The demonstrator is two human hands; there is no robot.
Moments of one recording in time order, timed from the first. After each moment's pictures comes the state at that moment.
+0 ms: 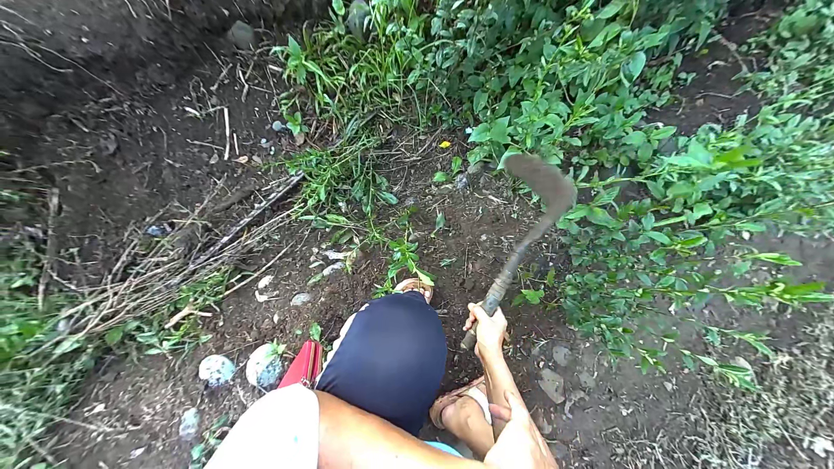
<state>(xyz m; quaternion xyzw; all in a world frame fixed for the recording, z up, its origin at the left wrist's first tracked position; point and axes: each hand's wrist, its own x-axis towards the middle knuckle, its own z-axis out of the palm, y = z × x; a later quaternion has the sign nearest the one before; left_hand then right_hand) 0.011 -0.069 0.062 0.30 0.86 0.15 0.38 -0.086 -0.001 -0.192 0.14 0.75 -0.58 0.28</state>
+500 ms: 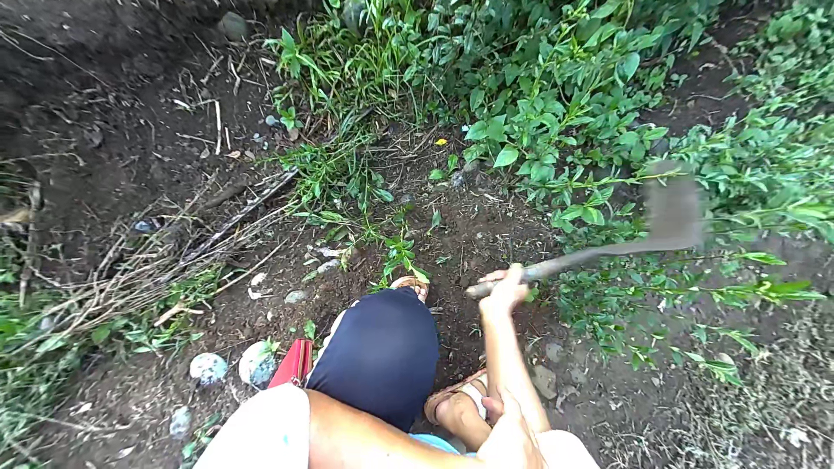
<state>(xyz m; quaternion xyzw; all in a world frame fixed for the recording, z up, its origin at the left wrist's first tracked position) 0.012 -0.071 0.064 0.28 0.87 0.13 0.38 -0.140 -0.052 -0.180 0.21 0.72 -0.65 0.14</state>
